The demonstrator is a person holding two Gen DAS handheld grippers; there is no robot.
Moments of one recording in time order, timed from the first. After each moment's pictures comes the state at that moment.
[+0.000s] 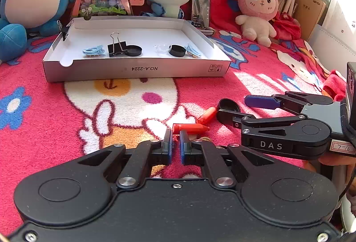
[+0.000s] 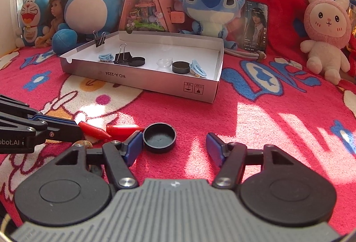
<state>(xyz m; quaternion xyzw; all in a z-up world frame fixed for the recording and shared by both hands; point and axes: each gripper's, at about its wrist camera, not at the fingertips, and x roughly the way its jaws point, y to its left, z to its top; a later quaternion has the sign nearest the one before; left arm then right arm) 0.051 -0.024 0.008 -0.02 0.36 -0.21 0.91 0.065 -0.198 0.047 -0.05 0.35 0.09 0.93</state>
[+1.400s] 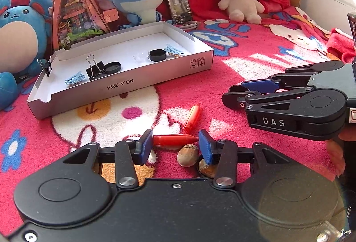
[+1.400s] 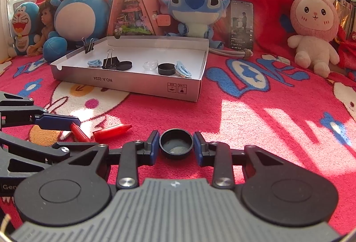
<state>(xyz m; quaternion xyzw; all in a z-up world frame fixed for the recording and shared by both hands) 0.045 -0.074 0.003 0.10 0.33 -0.21 0.92 0.060 -0.214 0.050 -0.03 0.35 0.07 0.94</state>
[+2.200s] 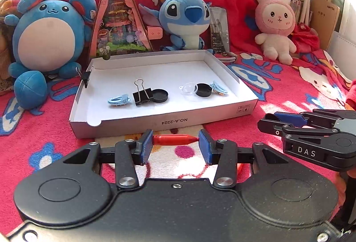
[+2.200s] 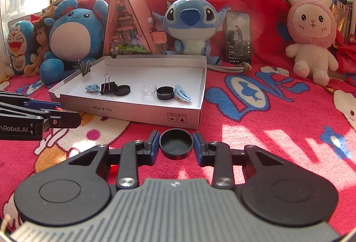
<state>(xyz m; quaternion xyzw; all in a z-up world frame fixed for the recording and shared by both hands) 0.091 -0.020 0.049 0.02 0.31 -0.16 0.94 0.080 -0.210 0.072 -0.01 0.33 0.06 0.94</state>
